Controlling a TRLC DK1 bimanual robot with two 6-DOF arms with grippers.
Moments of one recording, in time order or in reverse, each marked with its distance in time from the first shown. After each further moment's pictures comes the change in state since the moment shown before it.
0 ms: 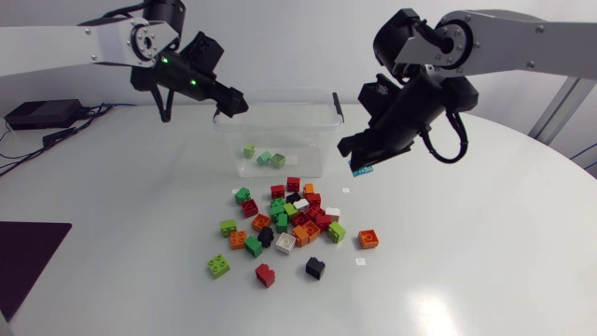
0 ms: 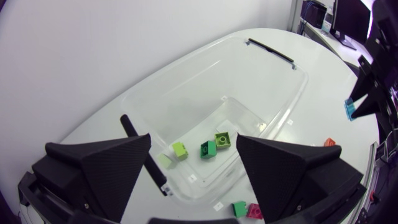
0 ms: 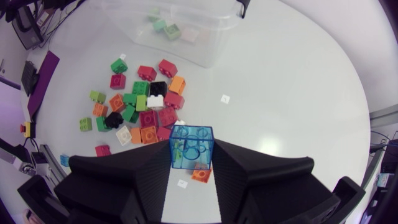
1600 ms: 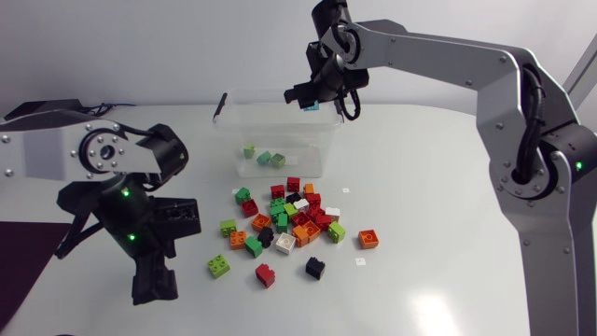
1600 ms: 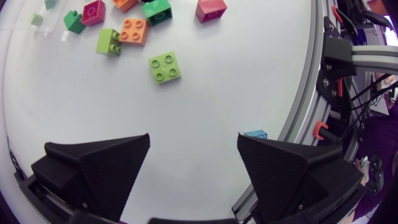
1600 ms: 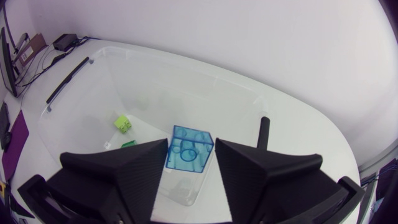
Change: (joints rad) left arm -0.201 -0.488 -0.787 -0.593 -0.229 0.357; right arm 0.039 0.564 0.676 0.311 0.188 0.020
